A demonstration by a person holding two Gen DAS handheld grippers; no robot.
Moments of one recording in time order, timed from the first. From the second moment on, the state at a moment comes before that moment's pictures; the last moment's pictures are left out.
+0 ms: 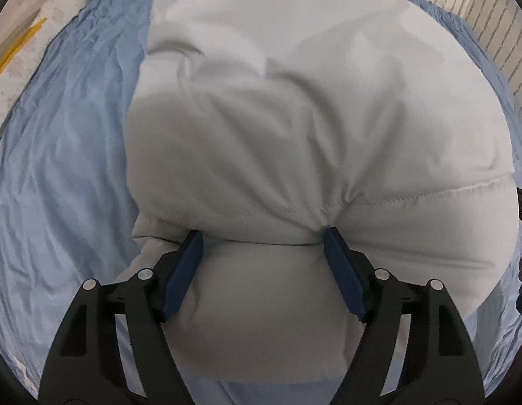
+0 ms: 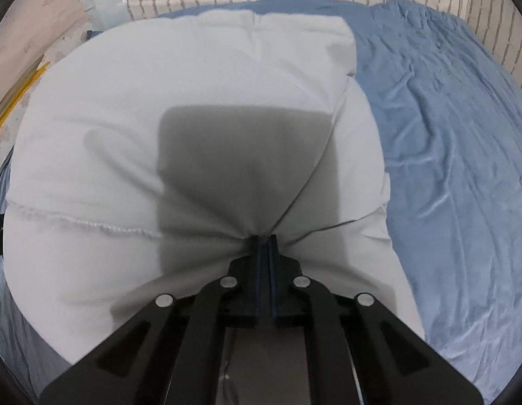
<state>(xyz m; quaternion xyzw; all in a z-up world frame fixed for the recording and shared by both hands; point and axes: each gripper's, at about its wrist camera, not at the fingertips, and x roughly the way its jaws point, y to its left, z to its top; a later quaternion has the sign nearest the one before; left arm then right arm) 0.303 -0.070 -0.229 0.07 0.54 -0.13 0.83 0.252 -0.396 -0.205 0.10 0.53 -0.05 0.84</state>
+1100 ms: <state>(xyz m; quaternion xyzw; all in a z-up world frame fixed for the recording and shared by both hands) 0.303 -0.114 -0.250 0.11 0.53 -0.10 0.84 0.251 -0.383 -0.220 0.11 0.53 -0.05 0.84</state>
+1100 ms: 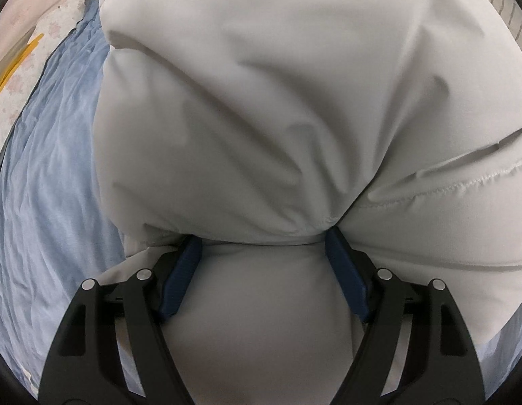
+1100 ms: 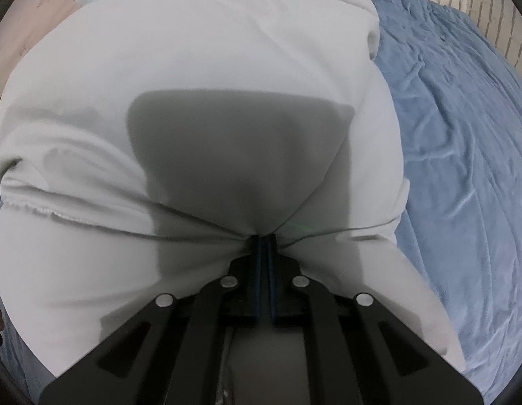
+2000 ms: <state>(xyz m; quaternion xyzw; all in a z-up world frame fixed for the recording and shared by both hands) 0.210 -0.054 -0.206 0.03 0.46 -0.03 0.89 0.177 -0.467 -0.204 0.21 0.47 -0.08 0.85</state>
